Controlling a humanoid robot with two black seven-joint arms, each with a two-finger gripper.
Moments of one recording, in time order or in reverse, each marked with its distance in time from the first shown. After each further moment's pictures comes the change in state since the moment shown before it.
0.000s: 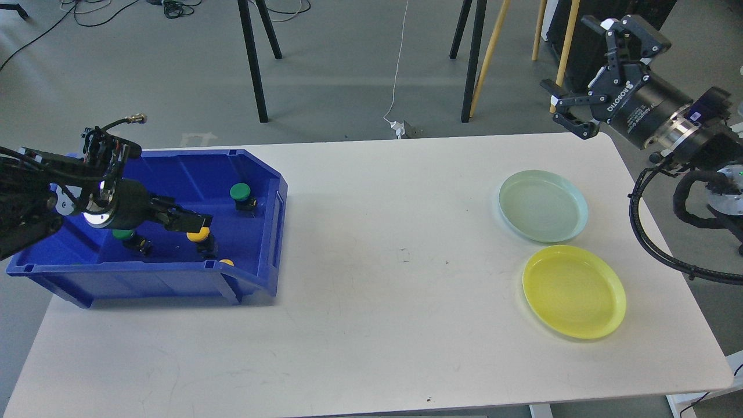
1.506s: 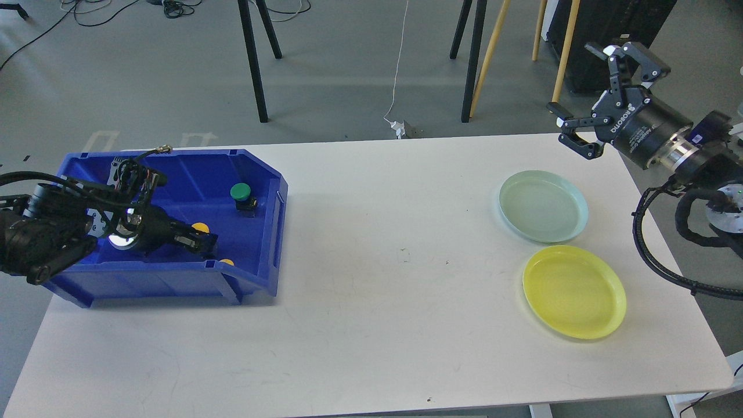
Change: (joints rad) left arm 0.117 -0.150 0.001 0.175 0.007 0.004 0.000; right arm -0.055 0.002 -0.002 -0.032 0.000 0.000 0.000
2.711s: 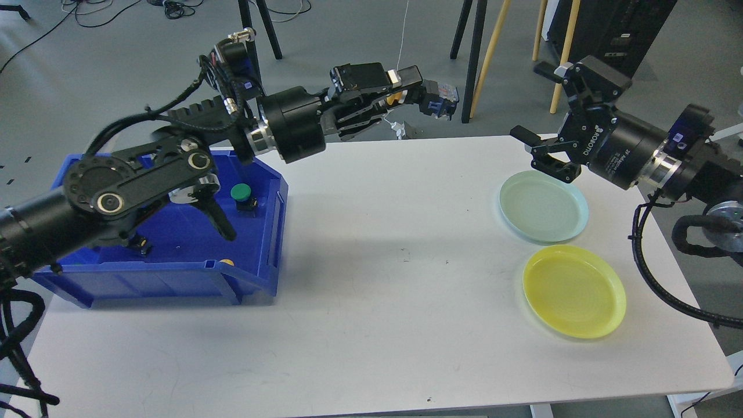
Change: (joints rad) left arm 0.027 -0.232 -0.697 -0.443 -0.692 -0.070 0.000; right arm -0.066 -0.103 0.002 0.390 -0.198 -0.065 -0.015
